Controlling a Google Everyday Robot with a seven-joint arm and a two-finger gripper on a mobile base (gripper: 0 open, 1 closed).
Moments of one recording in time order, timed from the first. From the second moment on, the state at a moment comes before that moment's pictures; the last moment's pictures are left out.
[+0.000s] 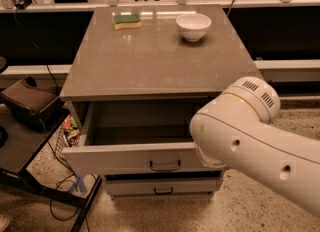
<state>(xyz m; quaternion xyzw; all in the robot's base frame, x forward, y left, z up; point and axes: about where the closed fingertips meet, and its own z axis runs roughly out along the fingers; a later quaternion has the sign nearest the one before) 0.425 -0.122 0.740 -0.74 0.65 -0.14 0.10</state>
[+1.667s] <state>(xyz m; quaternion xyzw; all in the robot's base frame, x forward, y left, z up) 0.563 -0.195 0.670 -0.69 0.70 -0.08 0.15</state>
